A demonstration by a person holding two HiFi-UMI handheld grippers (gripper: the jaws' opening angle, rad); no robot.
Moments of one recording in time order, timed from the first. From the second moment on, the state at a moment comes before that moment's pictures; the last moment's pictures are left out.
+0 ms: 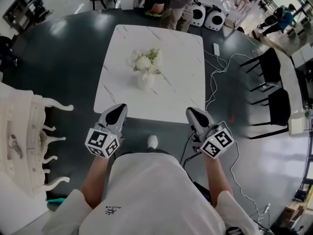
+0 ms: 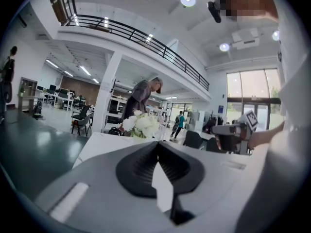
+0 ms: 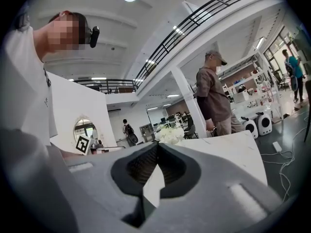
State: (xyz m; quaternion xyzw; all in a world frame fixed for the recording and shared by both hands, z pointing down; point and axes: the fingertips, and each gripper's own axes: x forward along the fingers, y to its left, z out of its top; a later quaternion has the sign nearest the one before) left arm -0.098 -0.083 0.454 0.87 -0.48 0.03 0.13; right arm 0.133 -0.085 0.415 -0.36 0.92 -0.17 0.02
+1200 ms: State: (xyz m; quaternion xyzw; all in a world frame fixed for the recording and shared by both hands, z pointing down) left arm -0.075 -0.170 0.476 0.86 -0.49 0.07 0.11; right arm 0.139 -0.143 0.428 -0.35 0.92 -0.17 0.02
